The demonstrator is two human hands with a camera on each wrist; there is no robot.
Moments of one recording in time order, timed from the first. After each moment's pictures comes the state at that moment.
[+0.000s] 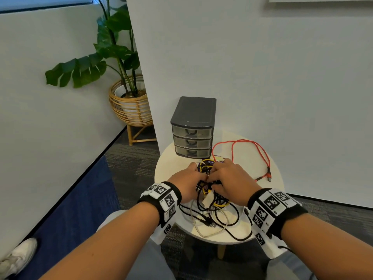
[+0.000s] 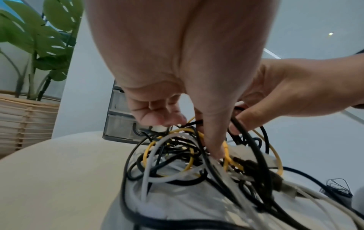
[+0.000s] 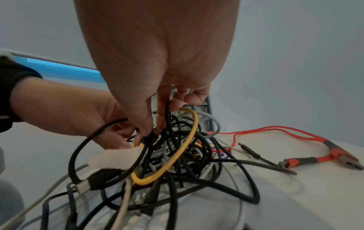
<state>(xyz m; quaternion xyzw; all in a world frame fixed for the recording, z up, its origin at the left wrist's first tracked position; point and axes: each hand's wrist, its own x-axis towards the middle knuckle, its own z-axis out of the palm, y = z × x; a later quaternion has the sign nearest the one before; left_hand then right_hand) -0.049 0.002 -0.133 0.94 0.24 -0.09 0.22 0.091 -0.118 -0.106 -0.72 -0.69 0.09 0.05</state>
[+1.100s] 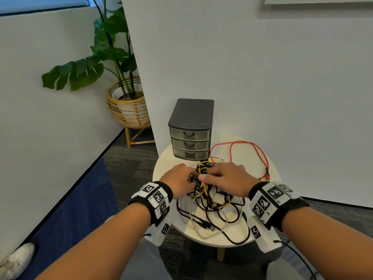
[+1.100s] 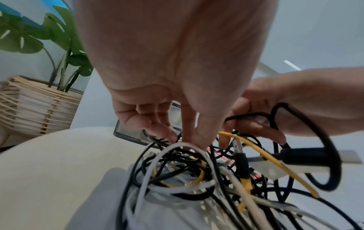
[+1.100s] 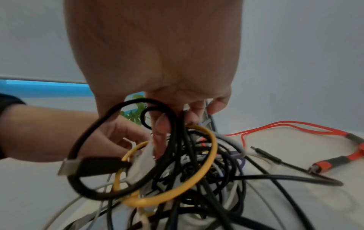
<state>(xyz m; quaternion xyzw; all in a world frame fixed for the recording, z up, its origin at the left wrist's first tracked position) -0.056 0.021 -0.136 0.92 0.30 -0.03 0.25 0.101 -0.106 -0.103 -0.76 -0.58 0.26 0.14</state>
